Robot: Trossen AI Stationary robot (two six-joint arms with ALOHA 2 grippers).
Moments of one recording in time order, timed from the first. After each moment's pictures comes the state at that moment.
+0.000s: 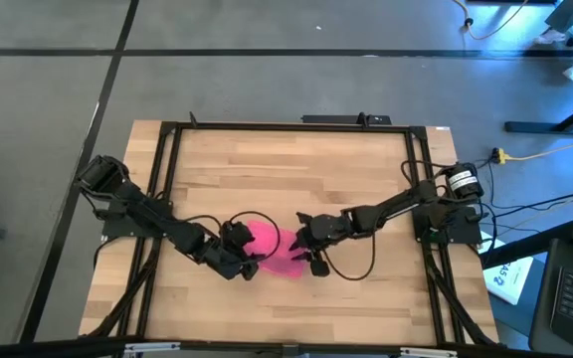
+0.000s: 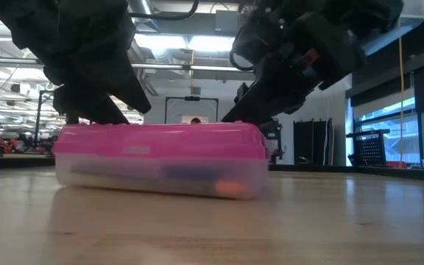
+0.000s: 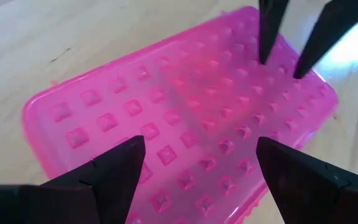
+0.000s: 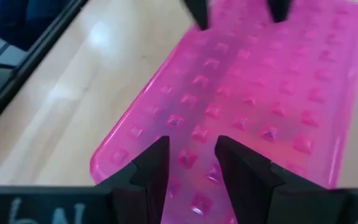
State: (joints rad) left arm -0.52 1.57 0.77 -0.15 -0.58 -1.09; right arm 0.20 1.83 0.88 0.28 -0.11 0.10
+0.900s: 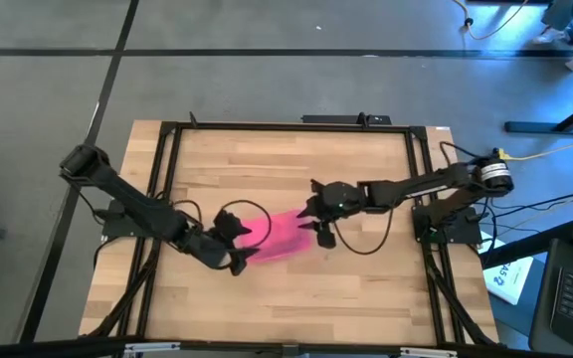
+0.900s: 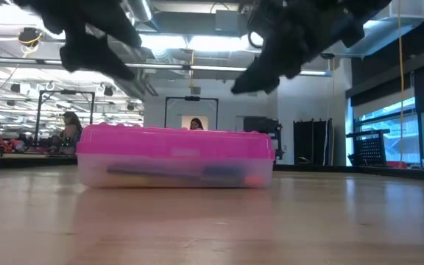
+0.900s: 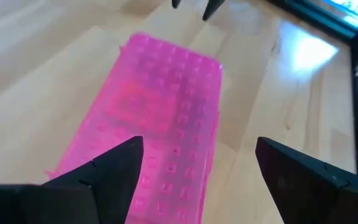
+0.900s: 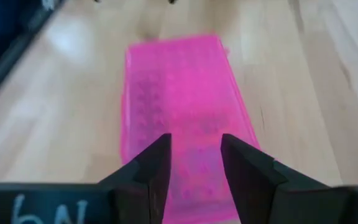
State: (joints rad) left arm -0.52 1.34 0.77 -0.21 -0.61 -0.90; right arm 0.05 1.55 0.87 0.06 -0.08 0.03
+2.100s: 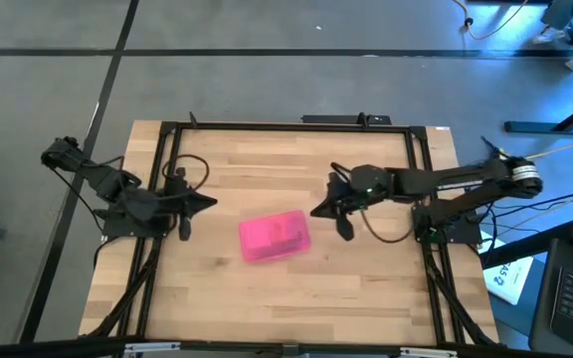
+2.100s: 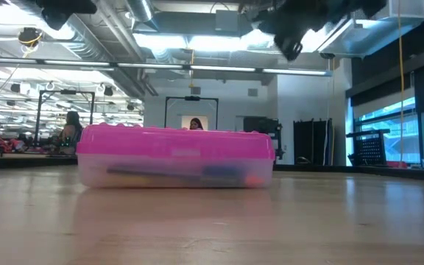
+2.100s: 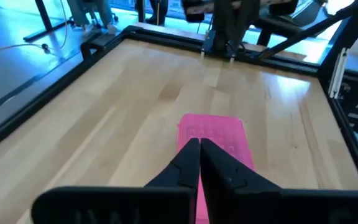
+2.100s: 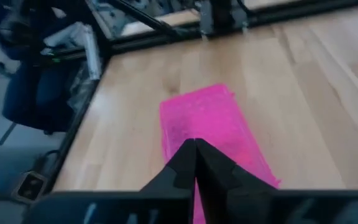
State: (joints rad) left arm -0.52 0.63 0.71 -0.57 -0.69 -0.46; right arm 0.02 1.29 0.87 -0.06 -0.17 0.22
